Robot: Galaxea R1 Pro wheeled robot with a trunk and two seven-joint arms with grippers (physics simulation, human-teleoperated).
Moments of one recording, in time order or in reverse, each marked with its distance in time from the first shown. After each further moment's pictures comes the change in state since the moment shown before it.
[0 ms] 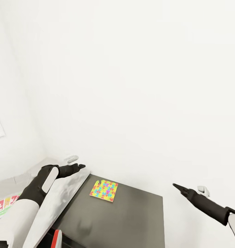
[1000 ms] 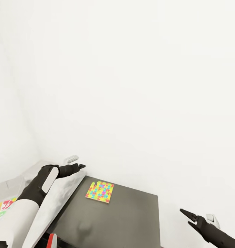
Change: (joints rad) left arm 0.001 0.004 -0.010 -0.006 -0.006 -0.002 -0.006; right arm 0.142 0.016 -0.080 0.139 0.038 0.019 0.089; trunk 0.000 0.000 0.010
